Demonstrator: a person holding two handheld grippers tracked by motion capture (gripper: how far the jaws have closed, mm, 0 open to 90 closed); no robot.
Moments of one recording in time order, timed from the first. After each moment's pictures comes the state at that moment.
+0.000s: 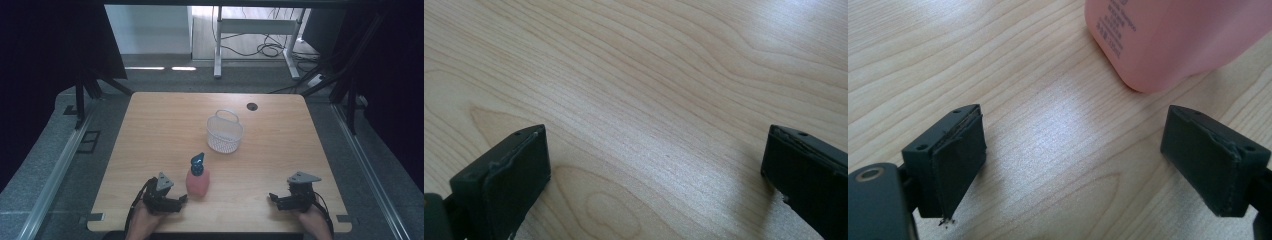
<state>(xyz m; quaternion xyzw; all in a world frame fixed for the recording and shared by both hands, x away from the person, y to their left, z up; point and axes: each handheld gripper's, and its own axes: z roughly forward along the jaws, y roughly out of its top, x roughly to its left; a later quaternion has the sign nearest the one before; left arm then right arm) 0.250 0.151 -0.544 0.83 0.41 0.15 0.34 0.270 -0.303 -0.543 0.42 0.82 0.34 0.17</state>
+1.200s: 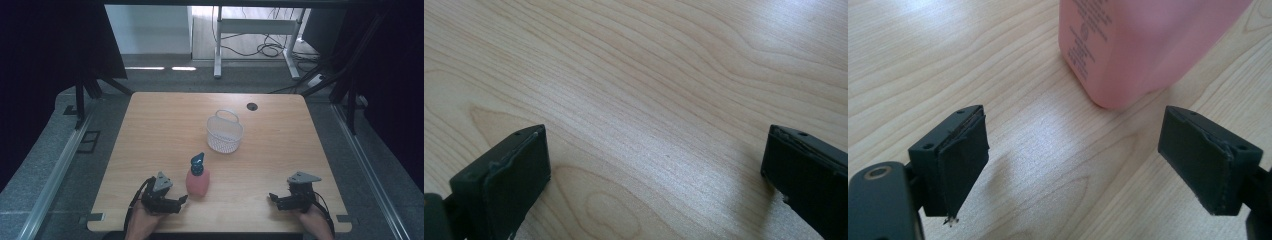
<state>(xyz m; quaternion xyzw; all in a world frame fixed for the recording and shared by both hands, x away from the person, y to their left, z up) 0.243 0.152 -0.525 0.83 0.39 0.14 0.36 0.270 -0.303 -0.543 0.42 0.82 0.34 0.17</state>
